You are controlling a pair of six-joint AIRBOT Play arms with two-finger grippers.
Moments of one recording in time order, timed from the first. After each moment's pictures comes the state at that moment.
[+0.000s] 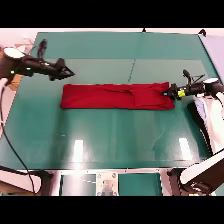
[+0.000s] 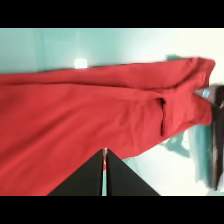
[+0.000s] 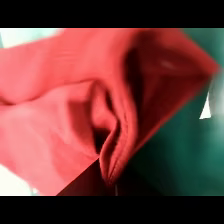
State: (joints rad) left arm 0.03 -1.66 1.53 0.68 -1.18 -1.31; right arm -0.41 -1.92 1.49 -0.70 1.34 1.05
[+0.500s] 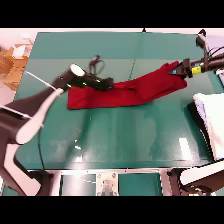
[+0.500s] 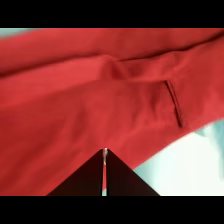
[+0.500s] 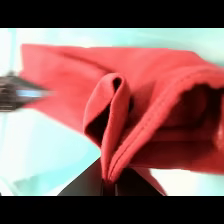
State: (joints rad) left arm -0.44 -1.87 1.53 0.60 -0.77 -1.28; right arm -0.35 -1.69 1.74 -0.68 1.60 1.15
